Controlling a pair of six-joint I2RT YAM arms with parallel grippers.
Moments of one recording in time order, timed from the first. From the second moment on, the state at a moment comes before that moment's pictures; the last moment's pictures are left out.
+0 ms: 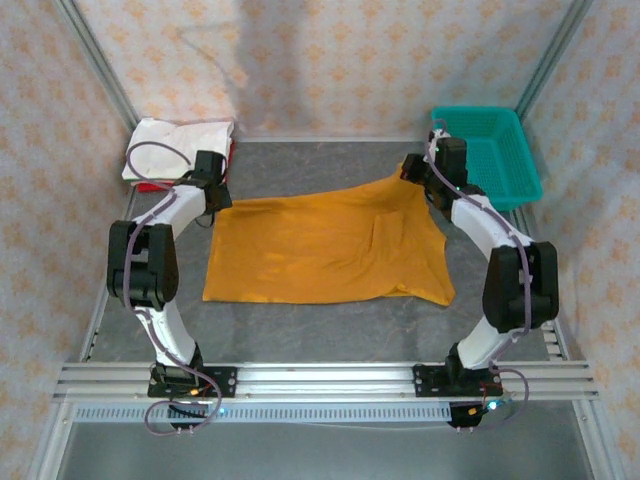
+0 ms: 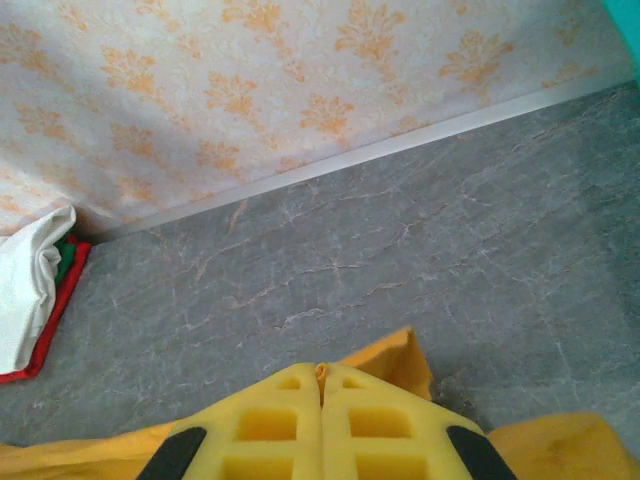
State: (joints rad) left arm -0.01 1.82 1.29 -0.48 -0.27 -0.36; right arm 0.11 1.63 1.17 0.00 -0.21 0.43
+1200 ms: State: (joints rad) left arm -0.10 1.47 0.91 -0.52 -0.21 -0.43; right arm 0.12 1.19 0.85 -0.31 -0.23 0.51
